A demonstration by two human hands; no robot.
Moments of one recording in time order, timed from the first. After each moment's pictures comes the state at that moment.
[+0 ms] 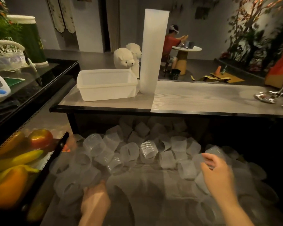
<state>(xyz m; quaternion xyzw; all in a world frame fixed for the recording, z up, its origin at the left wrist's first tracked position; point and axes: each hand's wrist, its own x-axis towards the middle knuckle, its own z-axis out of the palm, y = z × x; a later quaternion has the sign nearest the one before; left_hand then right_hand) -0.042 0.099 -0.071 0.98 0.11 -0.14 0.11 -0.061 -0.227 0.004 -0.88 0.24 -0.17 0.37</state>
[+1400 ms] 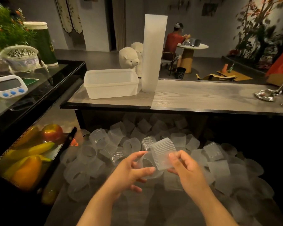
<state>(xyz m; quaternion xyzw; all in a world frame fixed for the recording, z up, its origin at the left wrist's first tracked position) -0.068 0.038 0.035 0.74 -0.01 -0.23 0.63 -0.096 -0.163 0.043 -0.80 0.02 -0.02 0.60</state>
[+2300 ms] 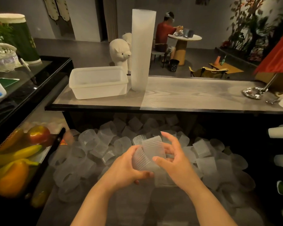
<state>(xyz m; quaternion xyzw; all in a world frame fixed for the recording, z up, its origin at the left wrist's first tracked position) -0.050 0.019 0.054 0.81 -0.13 -0.18 0.55 -0.078 -0.174 0.071 -0.80 -0.01 0.02 0.59</state>
